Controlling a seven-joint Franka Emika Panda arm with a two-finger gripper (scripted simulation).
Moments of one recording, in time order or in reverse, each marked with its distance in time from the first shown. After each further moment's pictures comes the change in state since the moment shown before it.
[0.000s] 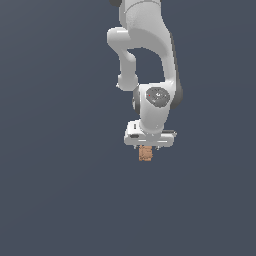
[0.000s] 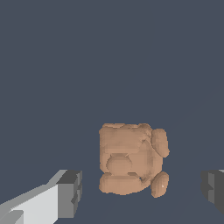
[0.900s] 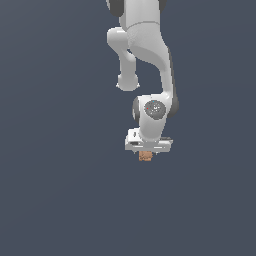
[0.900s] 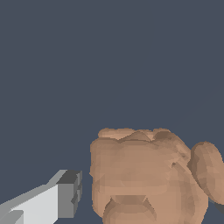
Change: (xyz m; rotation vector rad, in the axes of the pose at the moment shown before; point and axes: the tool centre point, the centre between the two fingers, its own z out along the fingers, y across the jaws) arm -0.001 -0.001 0.050 0.000 0.000 0.002
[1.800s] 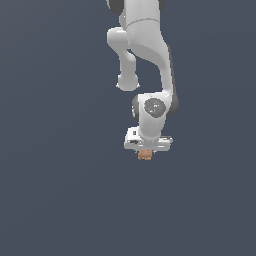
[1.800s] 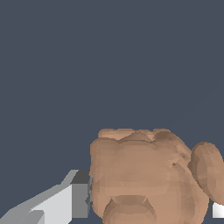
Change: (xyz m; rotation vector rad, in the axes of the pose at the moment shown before) arm -0.003 0.002 -0.005 0.000 0.002 0.000
